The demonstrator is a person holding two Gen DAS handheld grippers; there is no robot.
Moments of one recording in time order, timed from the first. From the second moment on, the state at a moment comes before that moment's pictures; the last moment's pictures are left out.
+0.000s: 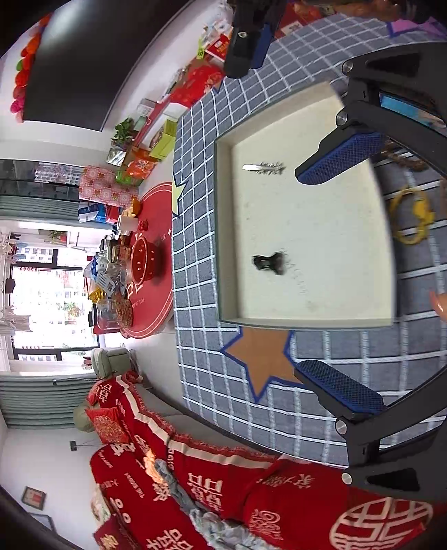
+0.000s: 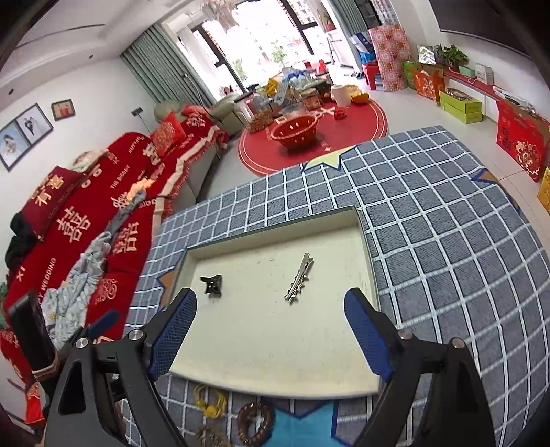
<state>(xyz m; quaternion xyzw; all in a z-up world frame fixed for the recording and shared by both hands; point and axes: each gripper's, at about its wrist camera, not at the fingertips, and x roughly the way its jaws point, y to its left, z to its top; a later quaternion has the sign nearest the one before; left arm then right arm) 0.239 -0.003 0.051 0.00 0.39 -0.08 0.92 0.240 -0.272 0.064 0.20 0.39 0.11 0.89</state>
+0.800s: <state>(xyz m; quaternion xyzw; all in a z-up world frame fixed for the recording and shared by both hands) 0.097 0.030 -0.013 -0.04 0.47 -0.08 0.88 0.080 -0.278 0.022 0.18 0.44 0.07 0.88</state>
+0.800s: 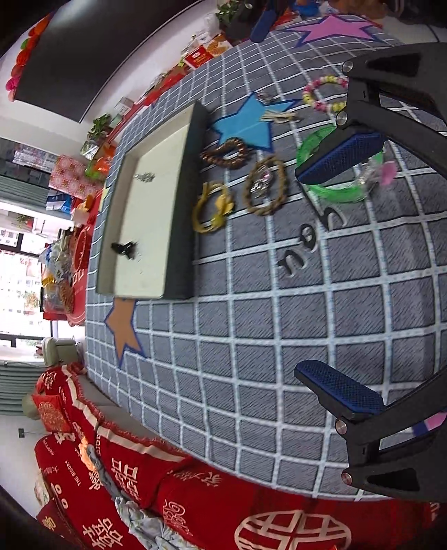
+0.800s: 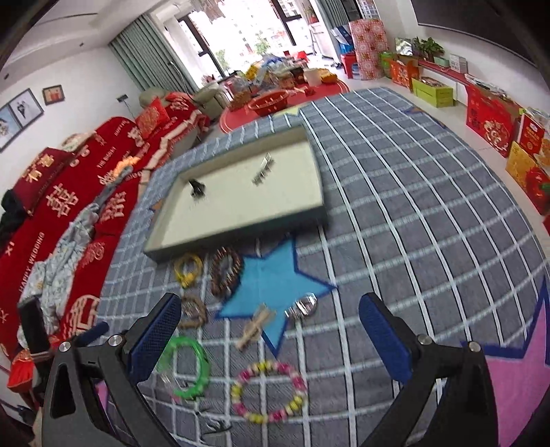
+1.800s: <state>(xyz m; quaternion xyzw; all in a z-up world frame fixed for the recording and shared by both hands) 0.093 -0.021 -0.038 0.04 0.49 -0.10 0.86 0.046 -0.239 -0.046 0.00 0.52 0.00 0.85</state>
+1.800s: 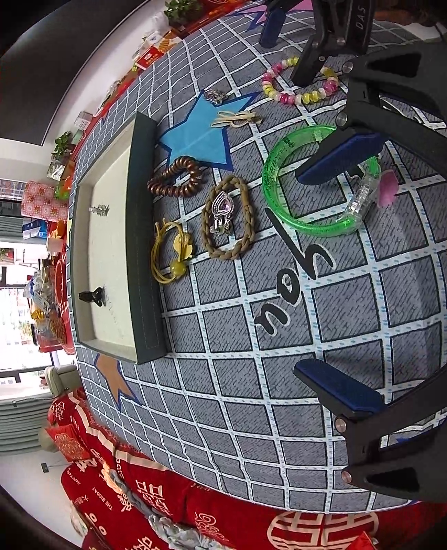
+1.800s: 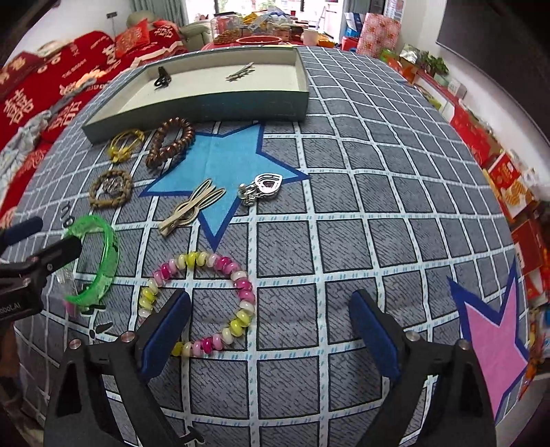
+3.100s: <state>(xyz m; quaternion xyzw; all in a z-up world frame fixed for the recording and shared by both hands) 0.082 -0.030 -0.007 0.03 0.47 -0.17 0.87 0.046 -0.251 -0.005 0.05 0.47 0.05 0.88</state>
